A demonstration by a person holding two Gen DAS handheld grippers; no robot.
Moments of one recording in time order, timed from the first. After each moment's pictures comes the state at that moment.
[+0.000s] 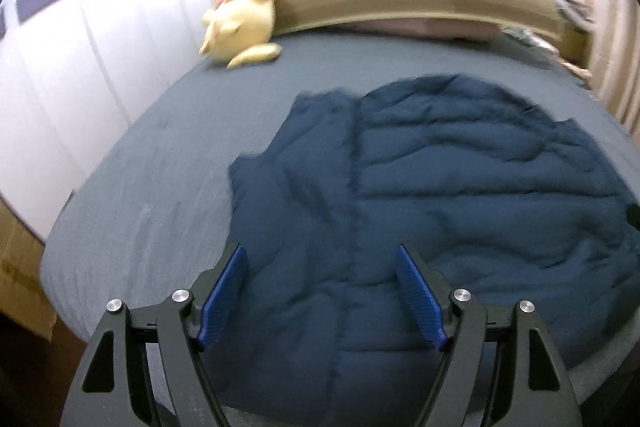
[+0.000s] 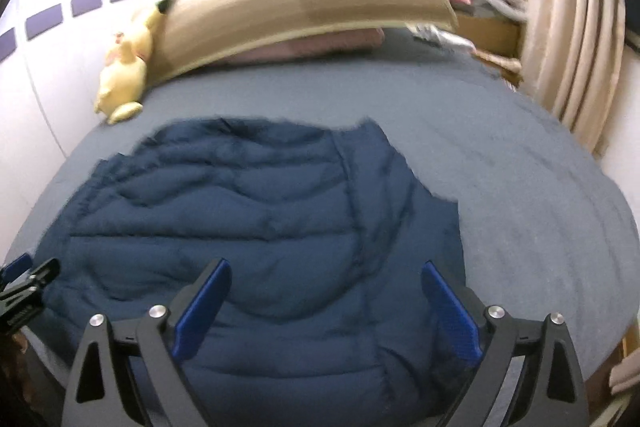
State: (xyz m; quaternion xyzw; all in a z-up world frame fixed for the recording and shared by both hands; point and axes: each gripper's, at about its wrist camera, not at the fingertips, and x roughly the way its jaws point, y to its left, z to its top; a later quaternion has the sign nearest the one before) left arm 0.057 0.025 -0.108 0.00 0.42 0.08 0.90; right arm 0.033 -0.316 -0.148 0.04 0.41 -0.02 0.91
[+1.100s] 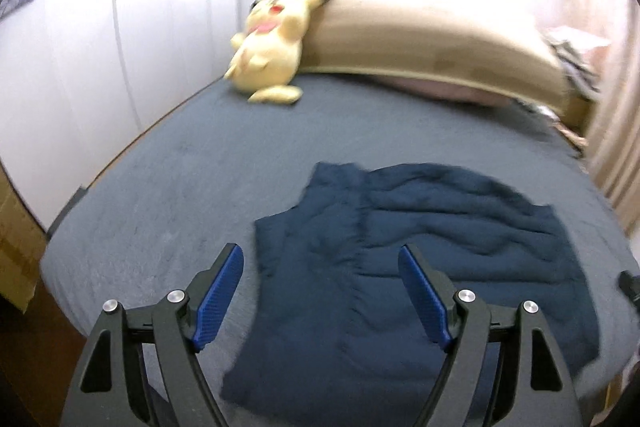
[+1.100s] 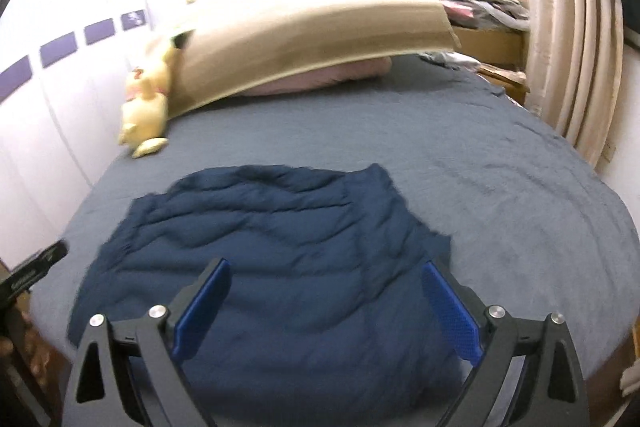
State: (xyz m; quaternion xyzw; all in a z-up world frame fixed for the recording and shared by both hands) left arm 0.040 0.040 -0.020 -0.08 0.36 0.06 0.93; right arm 0.004 -0.308 -0.086 0.06 0.36 0.02 0.93
